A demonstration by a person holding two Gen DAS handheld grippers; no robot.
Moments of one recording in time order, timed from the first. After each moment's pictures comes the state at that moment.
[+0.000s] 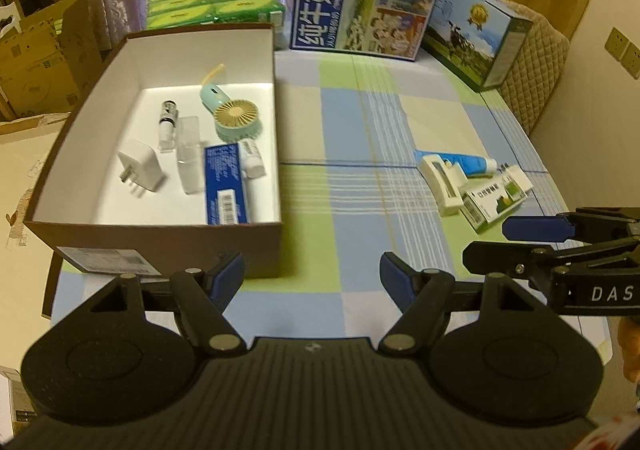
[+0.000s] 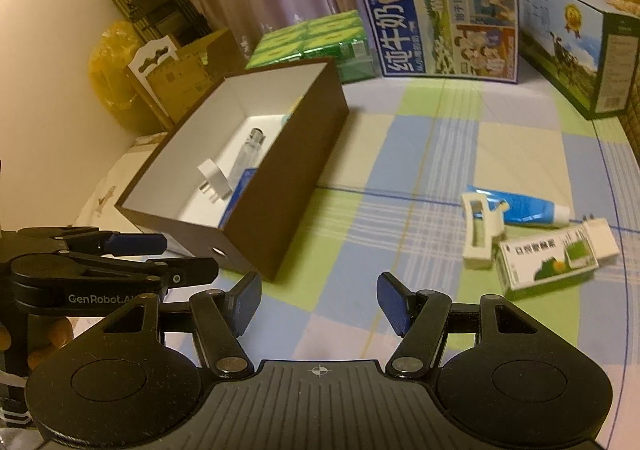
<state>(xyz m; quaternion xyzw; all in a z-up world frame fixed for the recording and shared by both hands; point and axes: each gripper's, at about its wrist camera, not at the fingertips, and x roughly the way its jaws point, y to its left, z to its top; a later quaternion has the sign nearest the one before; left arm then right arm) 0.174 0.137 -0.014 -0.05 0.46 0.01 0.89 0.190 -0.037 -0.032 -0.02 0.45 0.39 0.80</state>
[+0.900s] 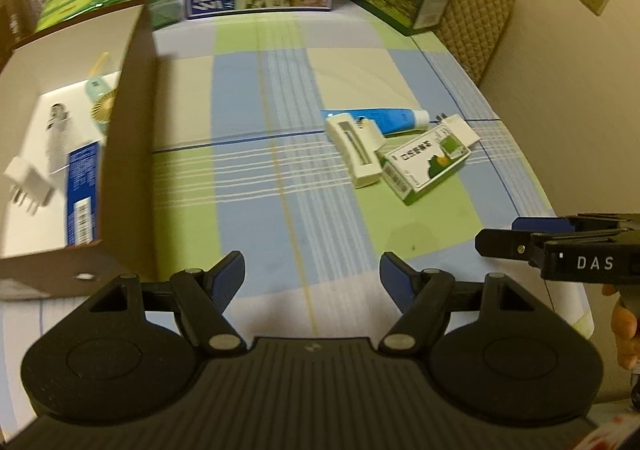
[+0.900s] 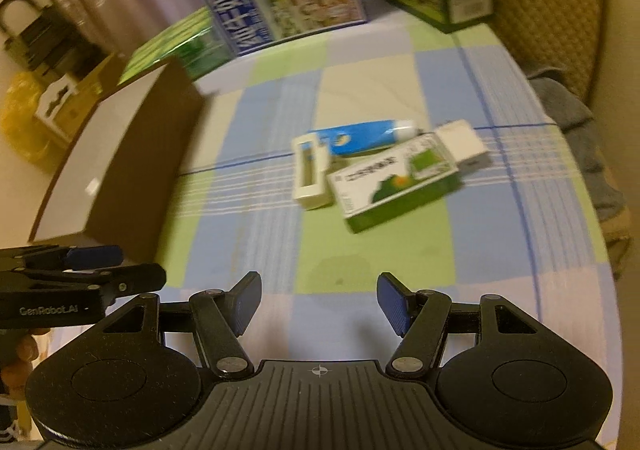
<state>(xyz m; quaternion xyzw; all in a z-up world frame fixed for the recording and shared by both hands) 0.227 0.047 -0.053 -0.02 0.50 -0.08 0.86 0.232 -0.154 -0.068 0.05 0.51 0.23 0.83</state>
